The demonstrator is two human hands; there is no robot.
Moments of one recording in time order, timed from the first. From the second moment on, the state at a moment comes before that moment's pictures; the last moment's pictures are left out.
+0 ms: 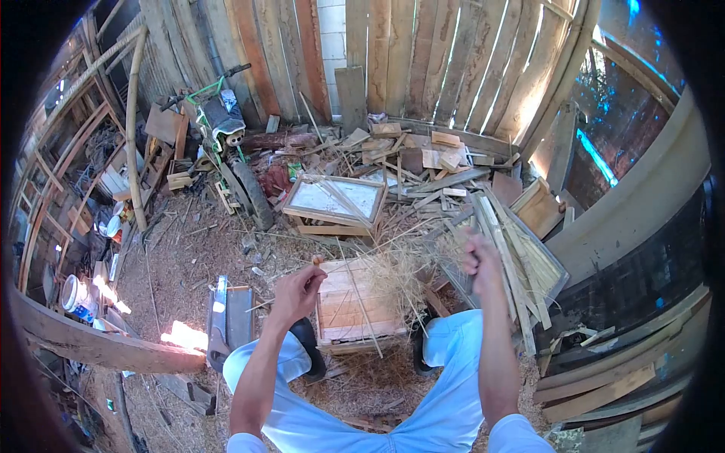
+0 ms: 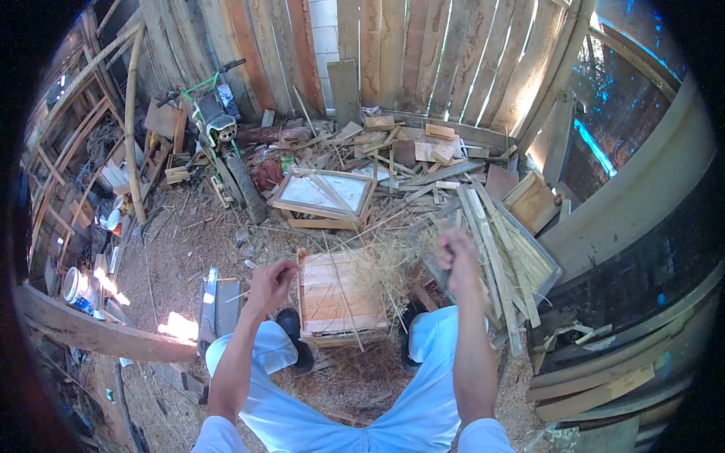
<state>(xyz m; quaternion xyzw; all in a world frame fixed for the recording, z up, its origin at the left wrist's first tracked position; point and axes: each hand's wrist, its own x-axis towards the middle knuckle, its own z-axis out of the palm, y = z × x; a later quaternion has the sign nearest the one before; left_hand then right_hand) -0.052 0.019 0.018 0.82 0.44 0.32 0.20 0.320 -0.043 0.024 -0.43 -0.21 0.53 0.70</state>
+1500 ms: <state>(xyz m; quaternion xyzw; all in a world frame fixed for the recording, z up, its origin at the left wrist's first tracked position) -0.027 0.027 -0.006 0.75 0.42 0.38 0.33 0.264 -0.047 0.035 -0.49 -0.47 0.42 0.60</state>
